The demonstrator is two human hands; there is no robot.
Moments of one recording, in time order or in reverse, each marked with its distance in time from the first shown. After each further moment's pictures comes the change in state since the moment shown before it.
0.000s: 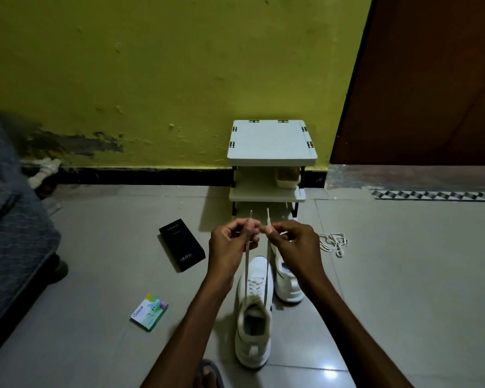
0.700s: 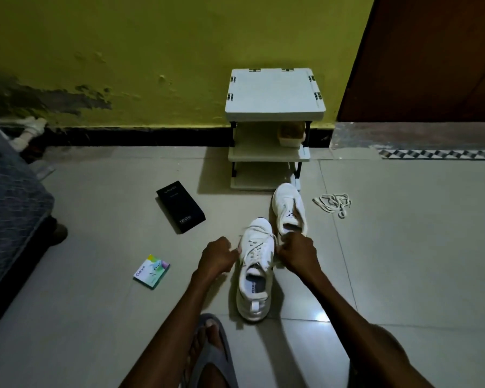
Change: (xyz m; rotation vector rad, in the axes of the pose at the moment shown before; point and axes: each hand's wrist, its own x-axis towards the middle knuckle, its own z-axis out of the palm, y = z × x) left_hand 0.001 -0.133 -0.048 0.891 -0.261 -0.493; right_hand -0.037 0.112 0.020 -0.586 -0.336 0.434
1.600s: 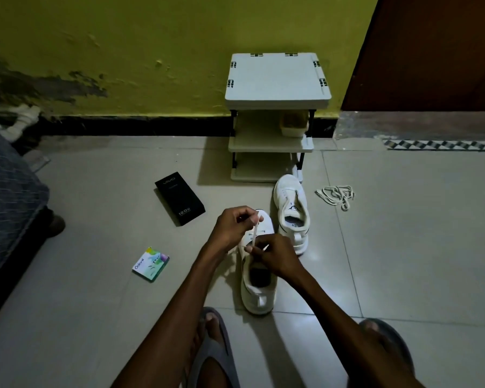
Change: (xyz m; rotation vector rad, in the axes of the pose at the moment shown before) left_hand 0.002 0.043 -0.013 -0.444 0.022 0.384; right_hand 0.004 -0.007 0.041 0.201 -0.113 -0.327
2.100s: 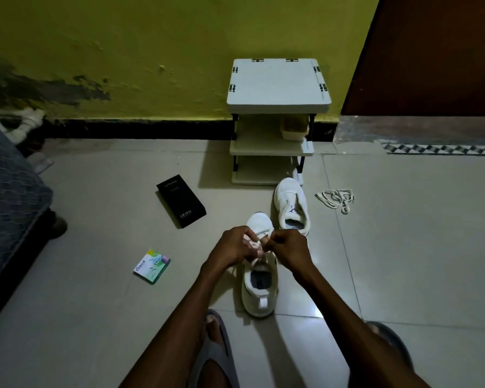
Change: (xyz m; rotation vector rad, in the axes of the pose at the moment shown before) left_hand -0.014 -0.015 0.005 0.263 -0.161 -0.178; right_hand 0.002 0.000 -0.021 0.081 0.133 0.190
